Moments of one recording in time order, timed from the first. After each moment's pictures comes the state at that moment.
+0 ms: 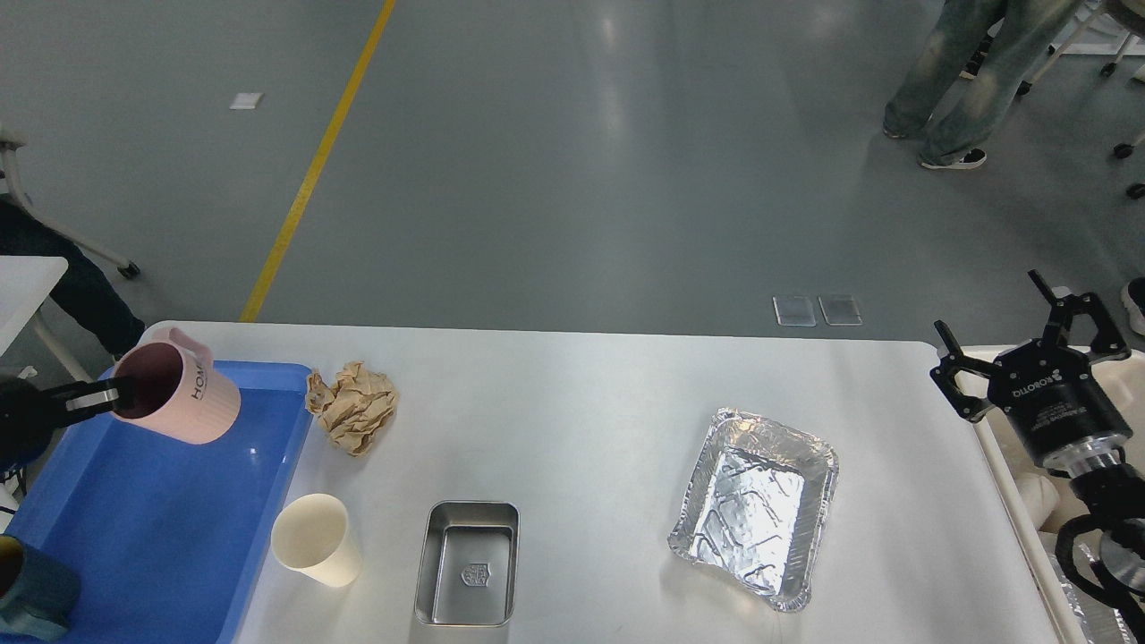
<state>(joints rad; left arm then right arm) -0.06 0.88 -1.31 -1.49 1.57 -0.58 0.22 0.09 -0.47 1.42 1.17 -0.07 0.47 0.13</state>
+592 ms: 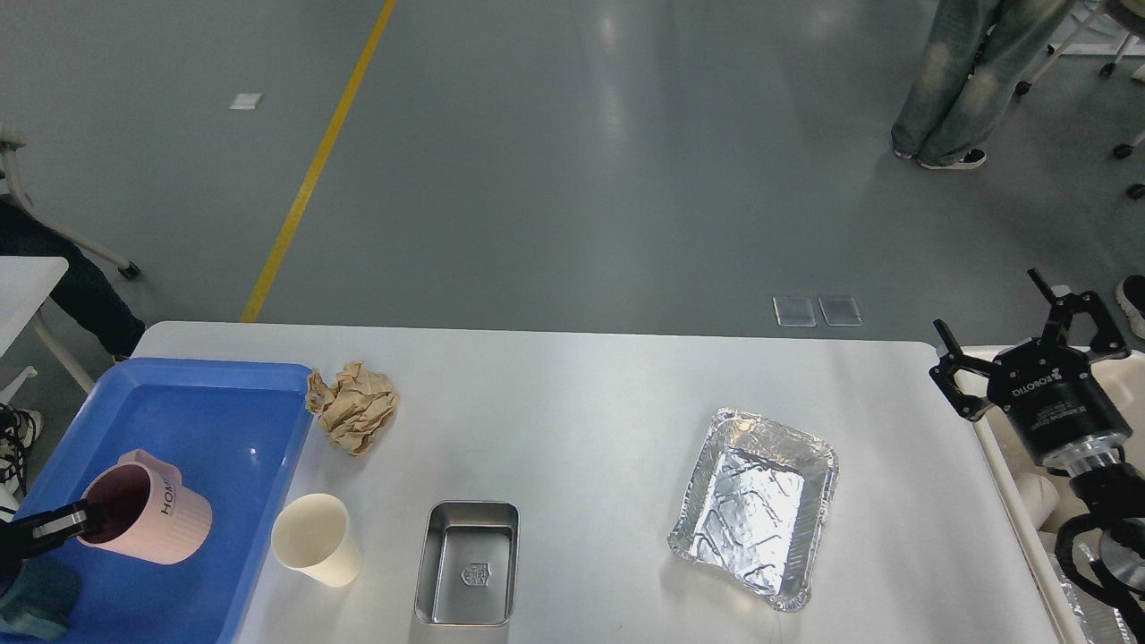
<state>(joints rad) 0.25 0.81 -1.44 -1.48 1.58 -0.55 0.19 0.09 -0.47 1.42 1.18 -0.07 0.47 0.13</state>
